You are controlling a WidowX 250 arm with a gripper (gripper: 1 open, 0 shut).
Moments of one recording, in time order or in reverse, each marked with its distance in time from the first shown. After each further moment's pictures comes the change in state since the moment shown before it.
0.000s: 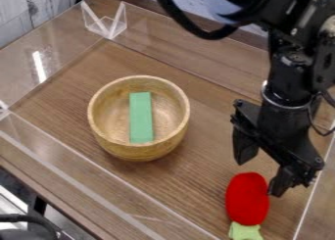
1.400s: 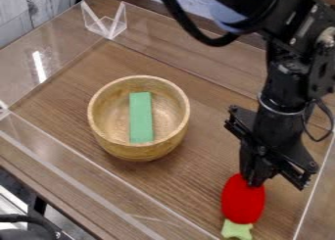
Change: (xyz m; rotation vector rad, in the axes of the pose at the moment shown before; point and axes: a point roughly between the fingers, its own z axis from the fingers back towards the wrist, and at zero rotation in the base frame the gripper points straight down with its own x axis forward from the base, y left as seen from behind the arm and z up) arm -0.004 0.003 -0.010 0.018 0.046 0.042
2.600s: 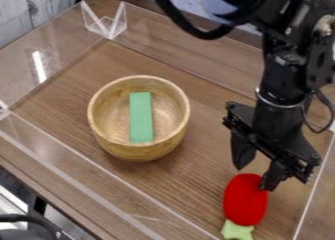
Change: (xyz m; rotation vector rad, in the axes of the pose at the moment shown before) arm 0.000 0.005 0.007 -0.025 -0.028 0.076
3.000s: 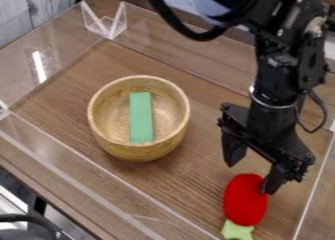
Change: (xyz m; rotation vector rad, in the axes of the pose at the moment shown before) arm 0.000 0.004 -0.003 -0.002 -0.008 0.024
